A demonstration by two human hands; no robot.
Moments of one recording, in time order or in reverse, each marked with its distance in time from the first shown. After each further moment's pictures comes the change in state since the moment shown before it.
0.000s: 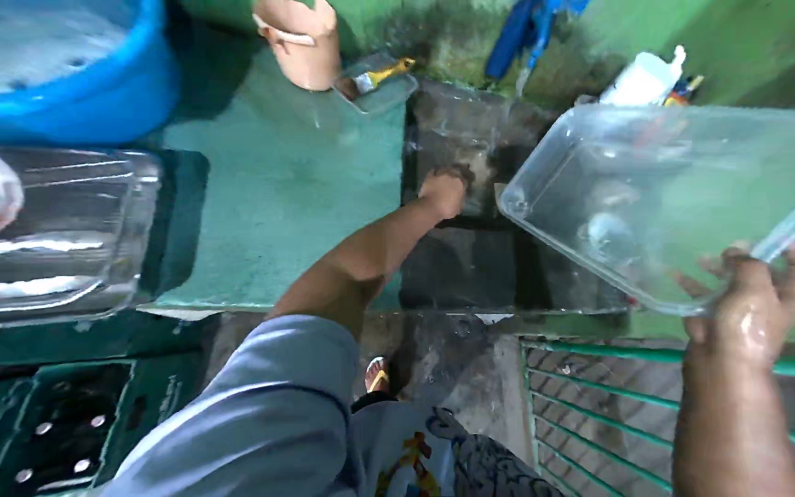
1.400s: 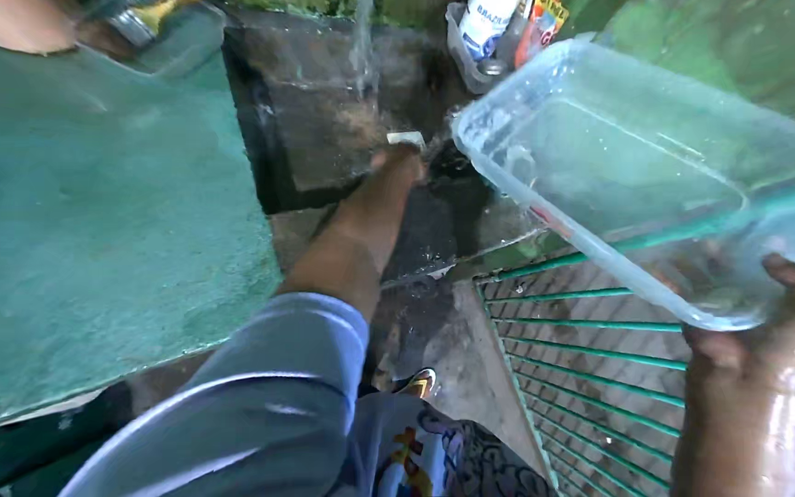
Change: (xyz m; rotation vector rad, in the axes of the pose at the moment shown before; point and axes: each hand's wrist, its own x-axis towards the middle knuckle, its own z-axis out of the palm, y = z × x) left_hand 0.069 0.138 0.052 -0.116 -0.293 -0.167; right_hand -0.039 -0.017 -0.139 0.318 0.262 0.261
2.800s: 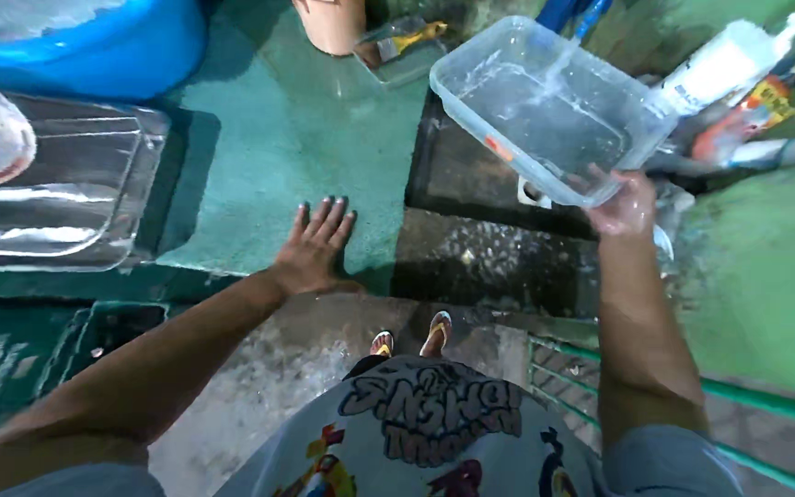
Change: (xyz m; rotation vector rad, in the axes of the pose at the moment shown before) left_hand -0.257 -0.297 0.027 0.268 0.324 0.013; right_hand 0.121 0.191 0.276 0.196 -0.899 0.366
